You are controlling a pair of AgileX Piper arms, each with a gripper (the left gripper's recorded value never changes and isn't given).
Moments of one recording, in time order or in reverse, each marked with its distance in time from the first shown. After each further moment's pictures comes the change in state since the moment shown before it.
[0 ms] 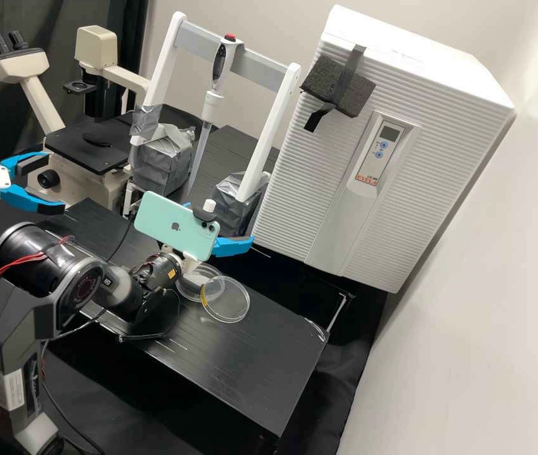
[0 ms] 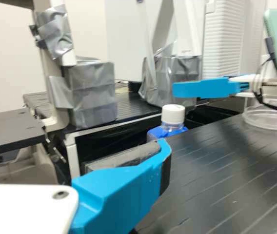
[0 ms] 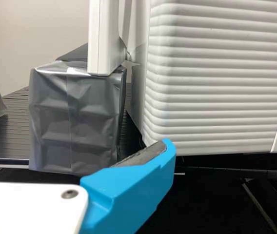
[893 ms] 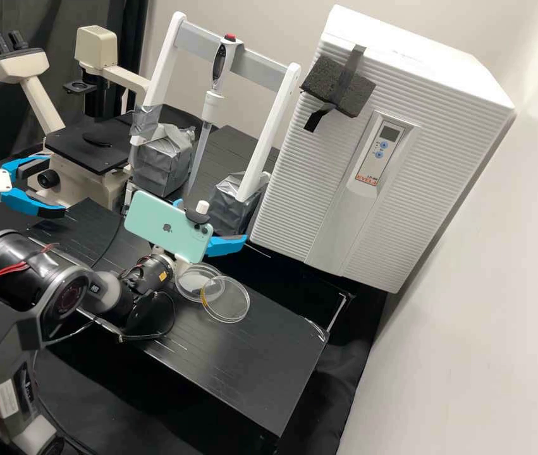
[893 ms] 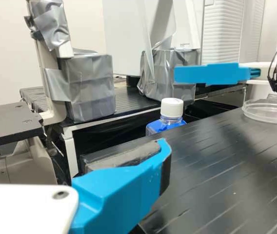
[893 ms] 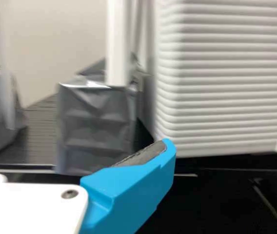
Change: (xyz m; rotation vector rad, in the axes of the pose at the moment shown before) left arm 0.002 -0.005 0.000 -0.004 -0.008 -0.021; right arm -0.024 -0.003 -0.016 0.051 0.070 -0.006
